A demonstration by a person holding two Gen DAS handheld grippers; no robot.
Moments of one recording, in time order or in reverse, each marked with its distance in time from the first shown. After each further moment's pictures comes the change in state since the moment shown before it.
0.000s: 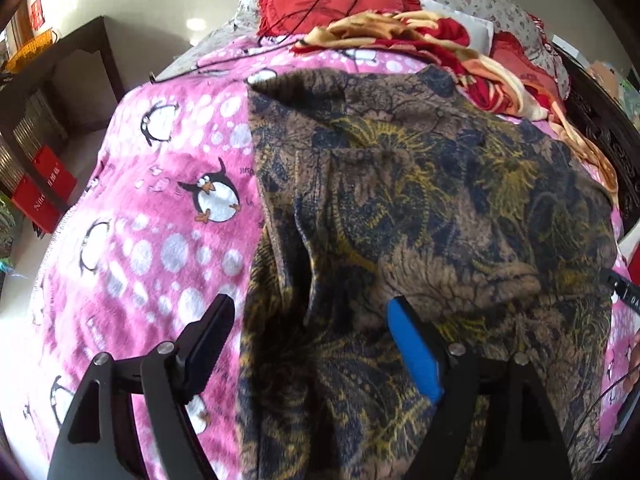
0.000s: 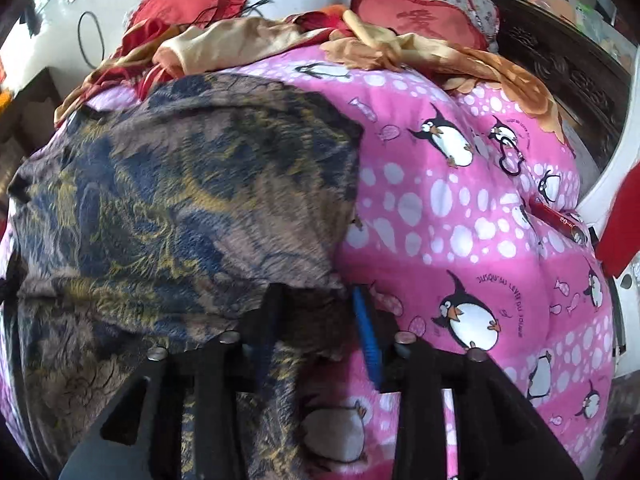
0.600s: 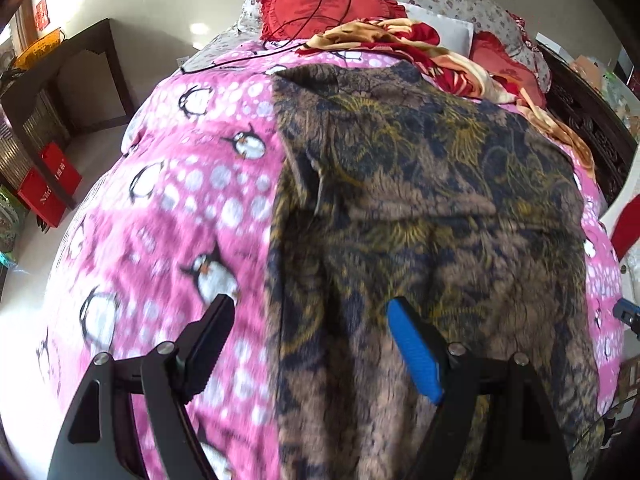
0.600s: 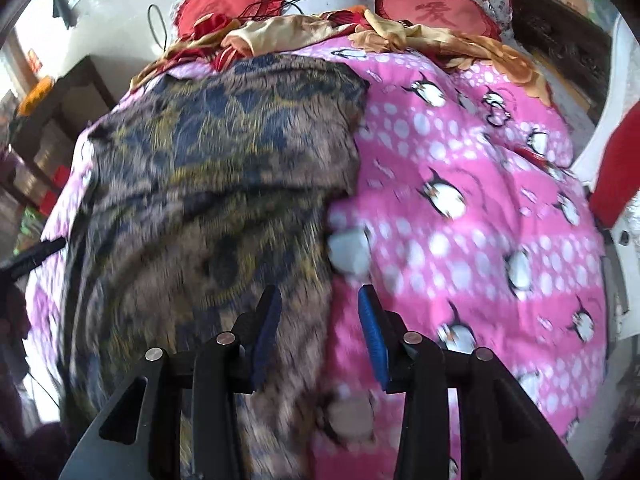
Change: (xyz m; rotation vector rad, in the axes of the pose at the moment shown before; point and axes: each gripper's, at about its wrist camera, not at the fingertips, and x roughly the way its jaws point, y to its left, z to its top) left arm -0.064 0.017 -0.067 0.003 -0.003 -0.028; right arm -0.104 -0.012 -0.097 -0.053 0.058 0.124
